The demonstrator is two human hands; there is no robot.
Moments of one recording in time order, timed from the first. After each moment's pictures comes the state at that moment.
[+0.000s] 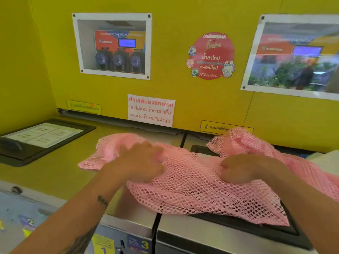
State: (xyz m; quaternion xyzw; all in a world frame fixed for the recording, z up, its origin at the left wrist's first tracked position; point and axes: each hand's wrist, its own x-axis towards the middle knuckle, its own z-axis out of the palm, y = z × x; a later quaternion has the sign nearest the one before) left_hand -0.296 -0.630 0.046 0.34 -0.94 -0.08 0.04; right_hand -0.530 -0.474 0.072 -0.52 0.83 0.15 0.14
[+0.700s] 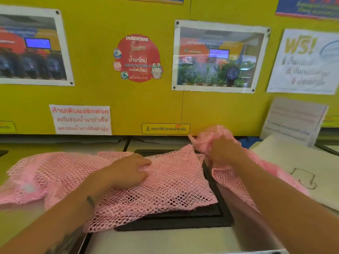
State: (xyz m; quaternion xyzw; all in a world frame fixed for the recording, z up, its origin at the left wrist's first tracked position) left_hand -0.431 -0.604 0.031 0.17 -0.97 -0.15 0.00; right_hand -0.665 -0.393 0.051 -0.29 0.95 0.06 -0.04
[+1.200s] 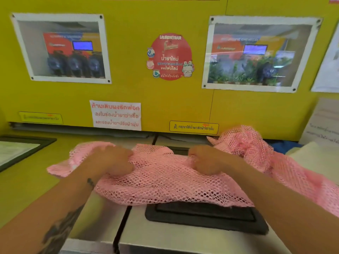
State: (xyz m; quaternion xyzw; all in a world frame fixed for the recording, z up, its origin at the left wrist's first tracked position) left_hand -0.366 -0.649 0.059 0.39 -0.92 -0.01 -0.08; right_hand -0.582 -0.467 0.049 -0.55 0.83 -0.03 0.08
